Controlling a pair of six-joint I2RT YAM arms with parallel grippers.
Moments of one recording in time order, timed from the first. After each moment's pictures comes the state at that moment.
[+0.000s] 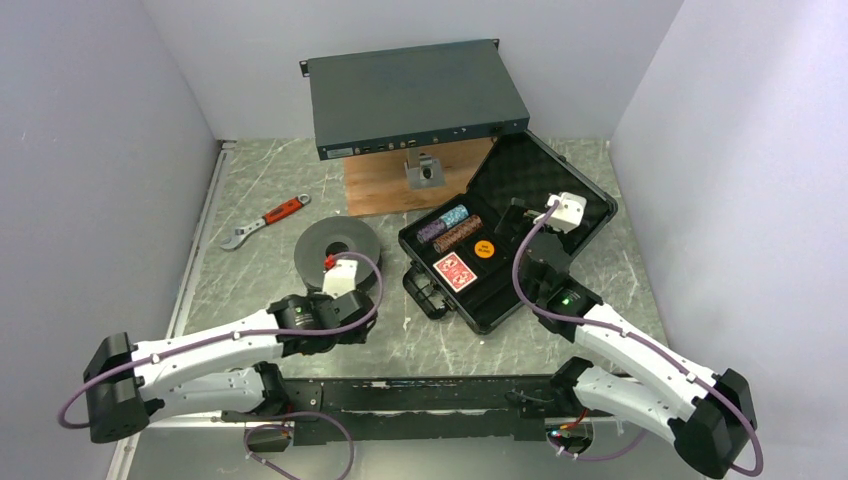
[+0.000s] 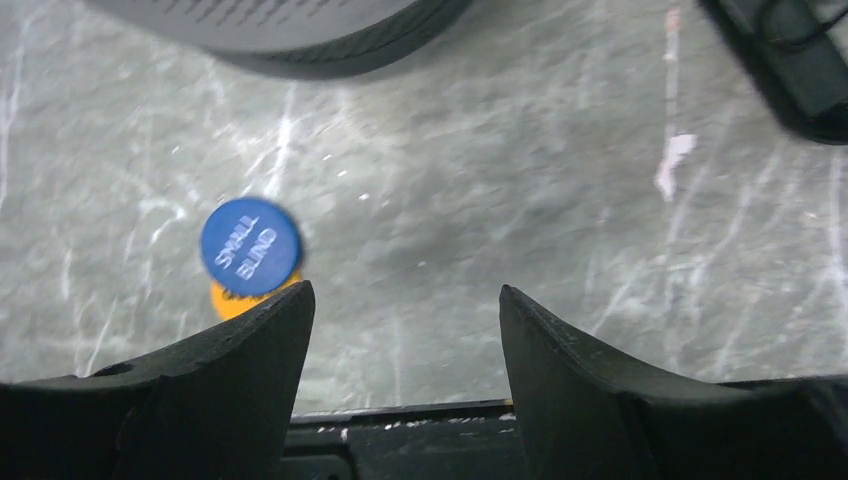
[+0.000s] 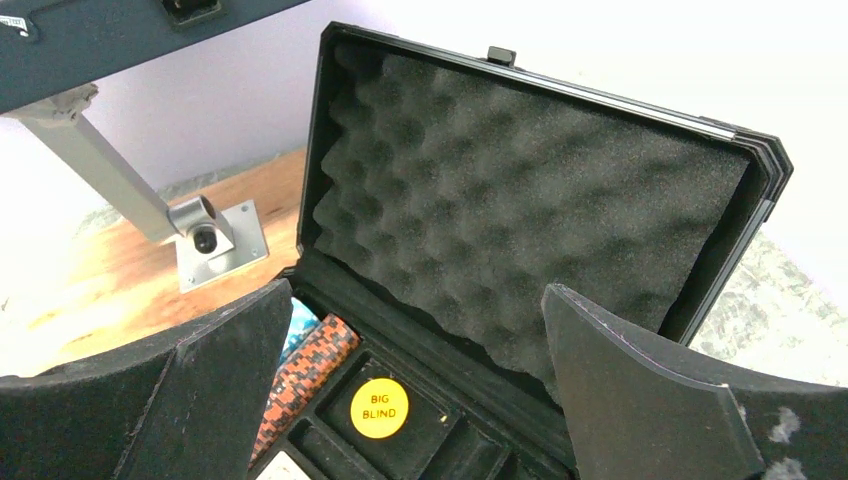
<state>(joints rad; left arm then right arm) -1.10 1.03 0.70 -0.81 -0.54 -0.88 0.70 0.89 0.62 0.24 0.96 0.21</state>
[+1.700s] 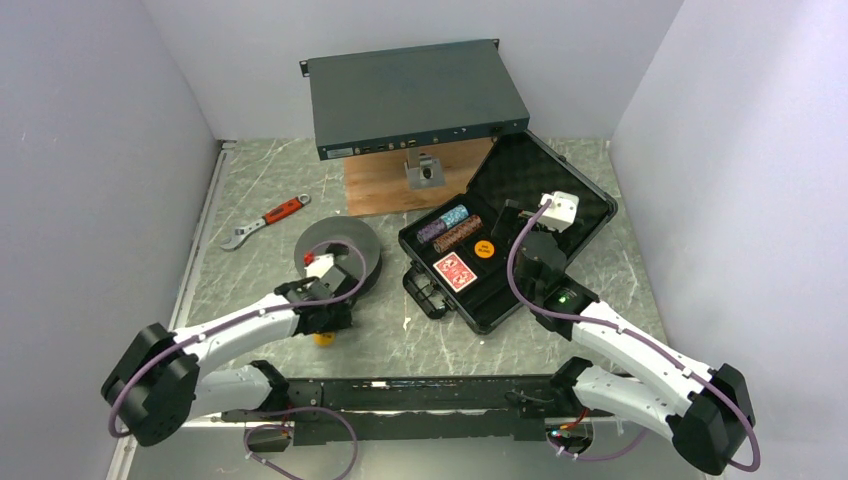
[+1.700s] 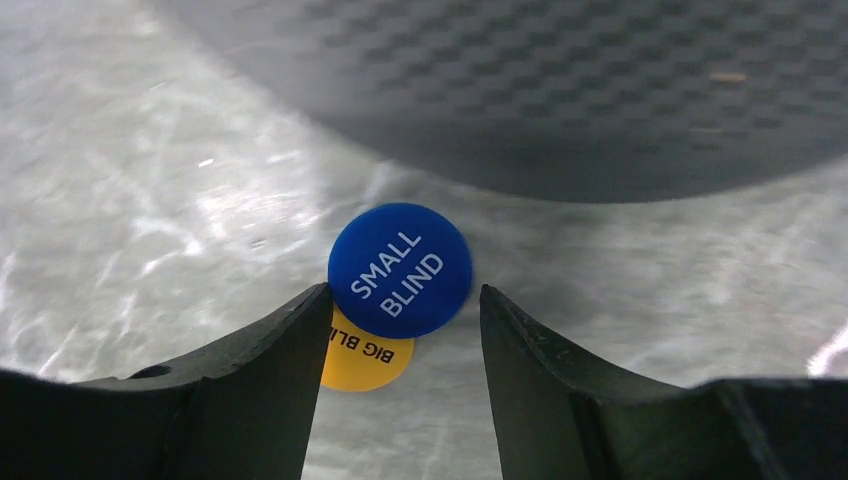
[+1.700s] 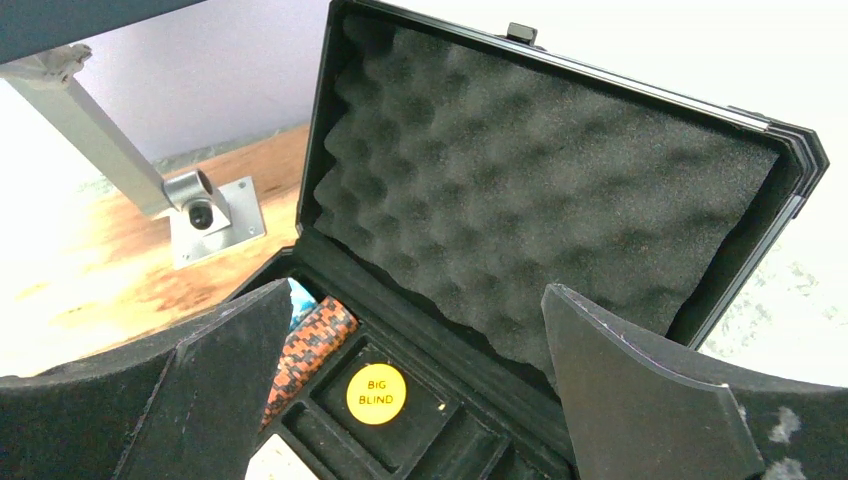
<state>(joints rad) -0.69 1.12 0.52 -0.64 -0.37 -0.88 0.70 0.92 0.62 0.22 0.93 0.21</state>
